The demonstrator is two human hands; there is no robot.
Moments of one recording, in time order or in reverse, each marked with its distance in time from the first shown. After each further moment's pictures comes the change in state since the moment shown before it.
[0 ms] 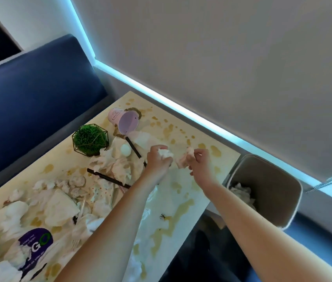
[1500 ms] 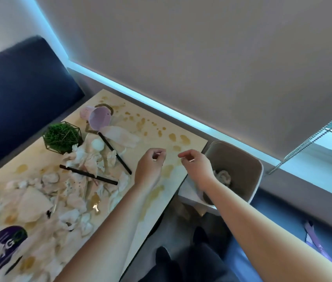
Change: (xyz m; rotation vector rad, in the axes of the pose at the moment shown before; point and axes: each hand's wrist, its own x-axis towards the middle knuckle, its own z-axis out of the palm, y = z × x) left_hand -0.054 0.004 0.085 0.147 0.048 0.162; right_hand -0.047 0.008 -0.102 -0.282 0.065 0.003
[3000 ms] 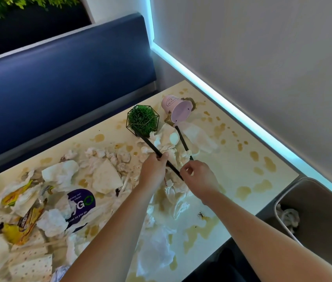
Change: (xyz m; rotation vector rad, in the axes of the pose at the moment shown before) left_hand 0.025 -0.112 -0.177 -0.079 0.245 -0.364; right_hand 0.007 -0.060 0.207 -0.447 -0.300 -0.352
